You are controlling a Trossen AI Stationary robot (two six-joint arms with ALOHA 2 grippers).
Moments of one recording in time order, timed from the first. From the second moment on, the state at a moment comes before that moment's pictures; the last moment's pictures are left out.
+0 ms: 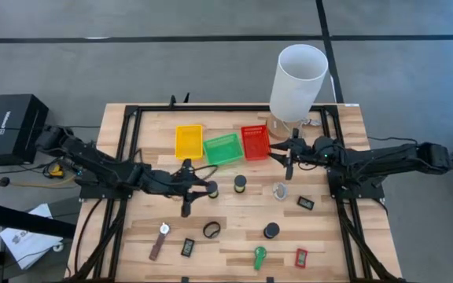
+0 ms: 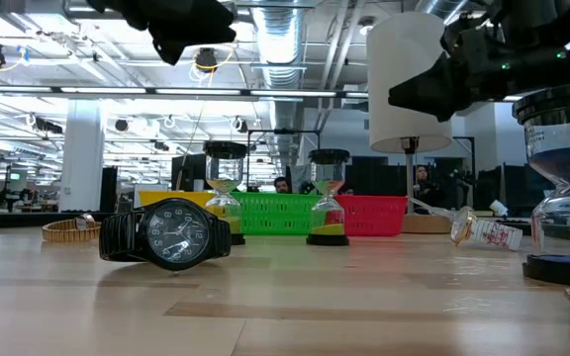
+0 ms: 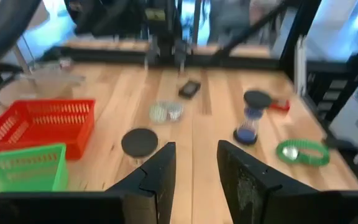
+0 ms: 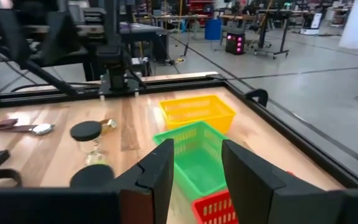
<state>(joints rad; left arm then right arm) -0.35 1.23 0.71 0.14 -0.39 -0.18 -0.16 0.92 0.25 0.56 0.08 0.02</state>
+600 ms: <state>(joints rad) -0.38 1.59 1.19 -0.75 0.08 -1.05 -0.24 1.05 0.25 0.56 0.08 0.02</state>
